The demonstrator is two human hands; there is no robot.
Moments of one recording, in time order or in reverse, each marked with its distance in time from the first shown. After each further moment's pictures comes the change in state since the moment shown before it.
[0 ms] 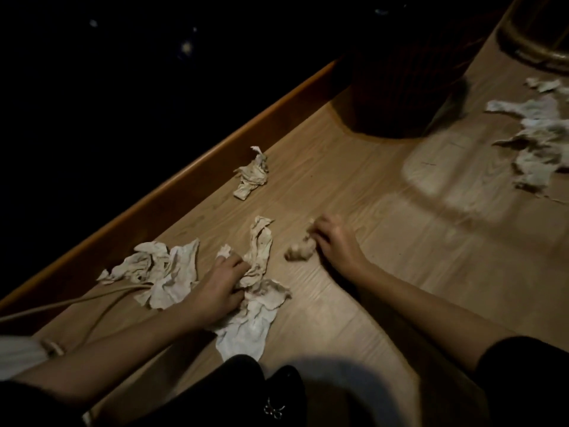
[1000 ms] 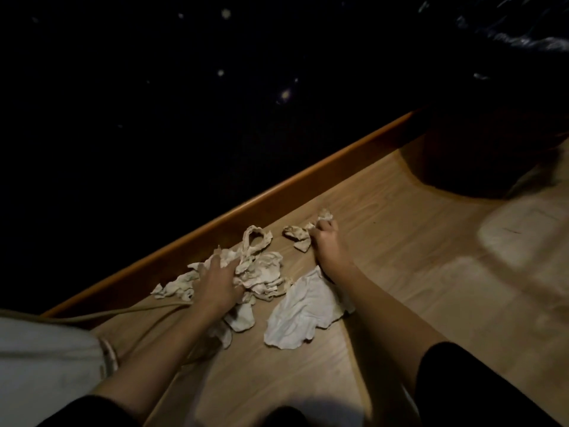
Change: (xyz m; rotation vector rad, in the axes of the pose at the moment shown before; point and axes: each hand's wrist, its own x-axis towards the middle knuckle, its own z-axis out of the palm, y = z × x) left_hand 0.000 -0.087 -0.021 -0.065 0.084 -0.772; right_hand 0.128 -0.032 0.103 -0.297 -0.067 -0.043
